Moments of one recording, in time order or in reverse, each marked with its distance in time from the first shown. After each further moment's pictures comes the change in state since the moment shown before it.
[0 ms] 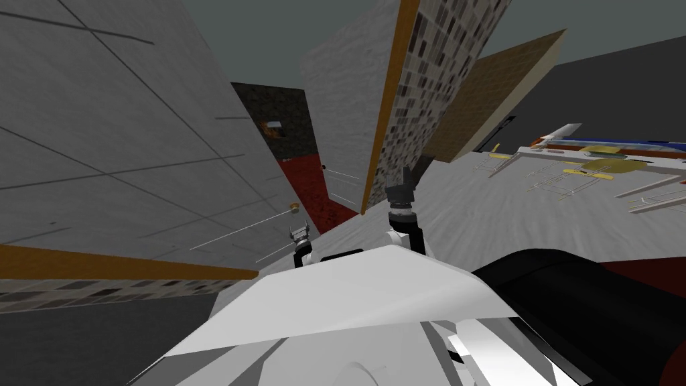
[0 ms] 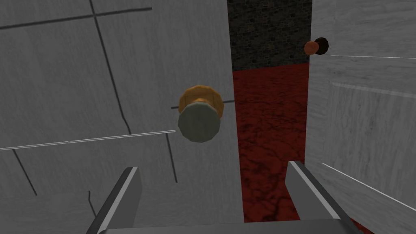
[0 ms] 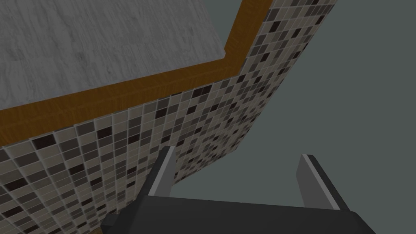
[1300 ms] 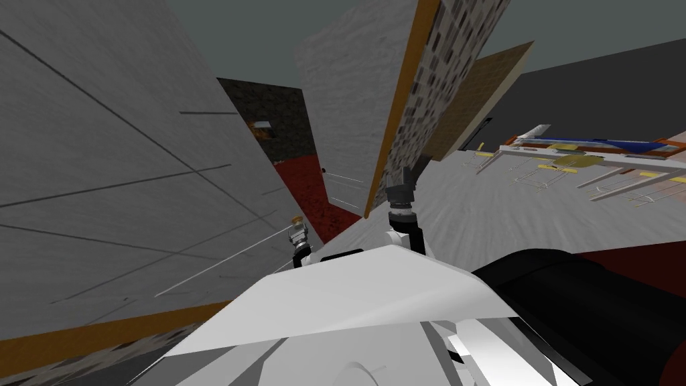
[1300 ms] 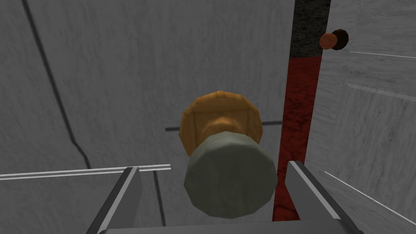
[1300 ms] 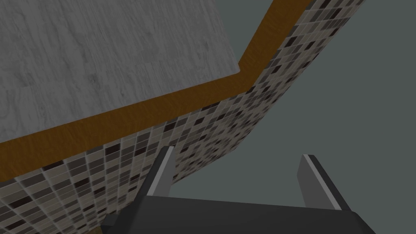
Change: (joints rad) arm -0.031 0.016 -0.005 0.106 0.060 -0.030 0.086
